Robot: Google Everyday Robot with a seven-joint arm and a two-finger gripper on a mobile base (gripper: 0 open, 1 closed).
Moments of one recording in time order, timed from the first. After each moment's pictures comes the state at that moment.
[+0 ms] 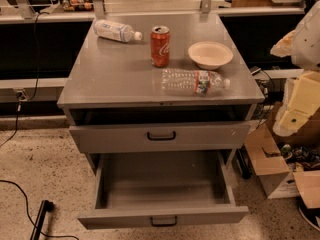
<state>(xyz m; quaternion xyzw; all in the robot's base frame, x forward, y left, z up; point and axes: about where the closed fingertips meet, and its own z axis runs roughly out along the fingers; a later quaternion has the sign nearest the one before) 0.438 -0.217 0.976 -0.60 0.78 -0.03 0.16</state>
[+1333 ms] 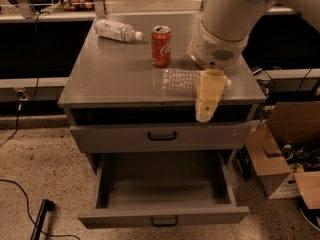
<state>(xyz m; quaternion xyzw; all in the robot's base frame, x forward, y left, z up) 0.507 -0.087 0.937 -0.71 0.69 -0.03 0.15</state>
